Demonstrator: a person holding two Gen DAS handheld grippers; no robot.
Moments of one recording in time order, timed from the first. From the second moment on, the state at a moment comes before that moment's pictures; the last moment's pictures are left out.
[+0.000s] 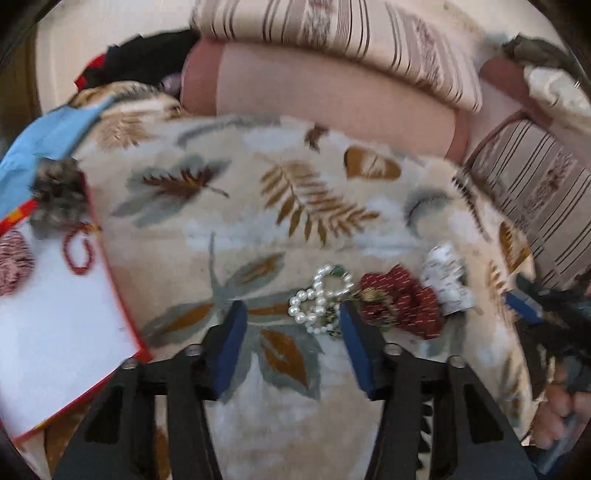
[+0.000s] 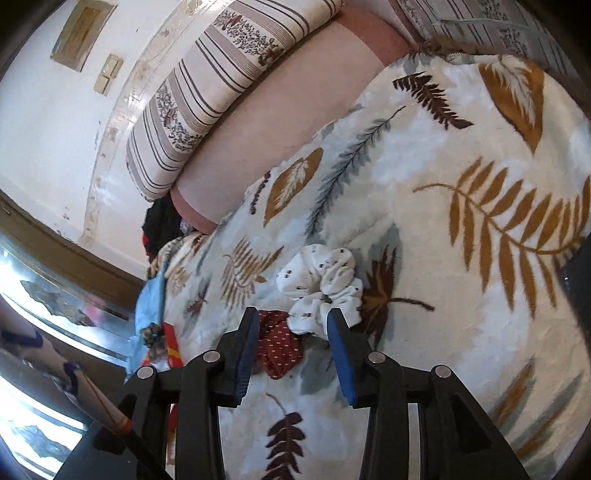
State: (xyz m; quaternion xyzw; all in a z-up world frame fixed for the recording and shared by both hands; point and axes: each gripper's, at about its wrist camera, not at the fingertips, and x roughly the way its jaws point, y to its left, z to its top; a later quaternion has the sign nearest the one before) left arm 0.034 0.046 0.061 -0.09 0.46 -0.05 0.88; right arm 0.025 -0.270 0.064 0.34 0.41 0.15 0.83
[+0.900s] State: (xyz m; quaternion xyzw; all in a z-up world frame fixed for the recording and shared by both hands) left arm 0.050 0.061 0.066 -0.07 0.43 -0.07 0.90; right arm 0.033 -0.149 0.037 0.19 0.45 0.27 0.83
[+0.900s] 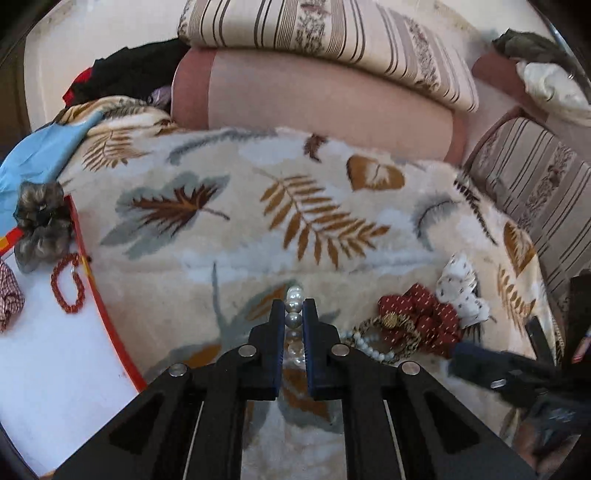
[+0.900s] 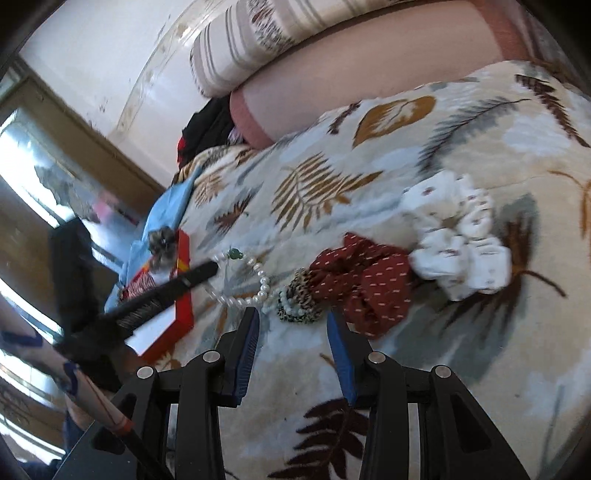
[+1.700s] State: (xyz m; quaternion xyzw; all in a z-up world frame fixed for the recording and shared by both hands) left arm 0.053 0.067 0.075 -0.06 0.39 -0.07 0.92; right arm 0.012 -0.155 0.089 0.16 0.35 0.31 0.87
